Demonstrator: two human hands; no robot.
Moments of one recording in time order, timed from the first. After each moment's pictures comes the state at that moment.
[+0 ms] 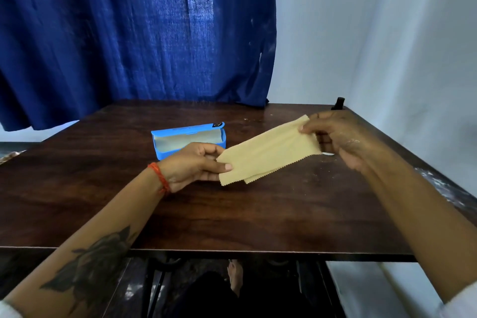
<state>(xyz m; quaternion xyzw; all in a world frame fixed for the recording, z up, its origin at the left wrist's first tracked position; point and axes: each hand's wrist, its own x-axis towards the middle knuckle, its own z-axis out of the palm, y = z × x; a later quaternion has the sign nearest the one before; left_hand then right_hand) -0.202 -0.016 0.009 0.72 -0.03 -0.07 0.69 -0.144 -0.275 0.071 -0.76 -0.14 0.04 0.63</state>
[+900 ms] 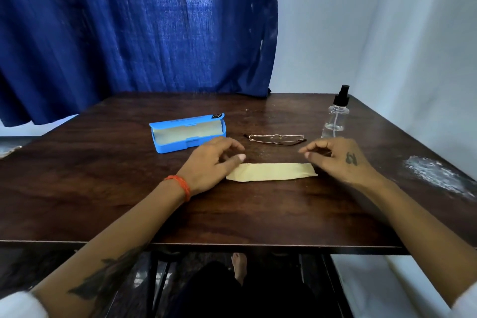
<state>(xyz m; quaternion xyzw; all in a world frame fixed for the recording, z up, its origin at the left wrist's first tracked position) -0.200 -0.042 -0.014 0.92 -0.09 0.17 0.34 -0.127 -0.301 -0.003 -0.89 -0.27 -0.11 0.36</state>
